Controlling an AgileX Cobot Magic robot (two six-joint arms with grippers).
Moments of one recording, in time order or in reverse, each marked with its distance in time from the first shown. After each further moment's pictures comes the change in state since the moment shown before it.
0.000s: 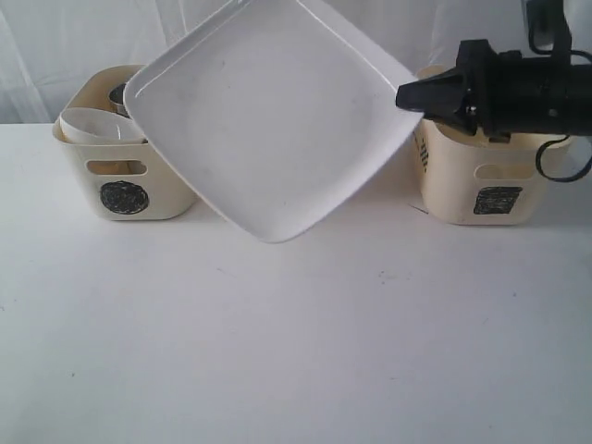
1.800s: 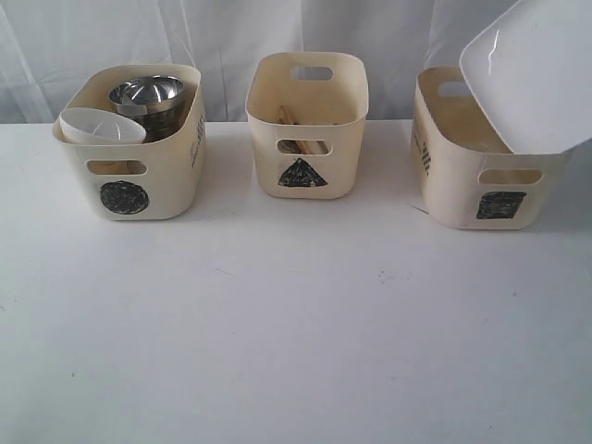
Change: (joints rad) left arm 0.000 0.000 0.000 0.000 0.001 0.000; right arm -0.434 0.000 -0.142 0.032 -0.559 -0.296
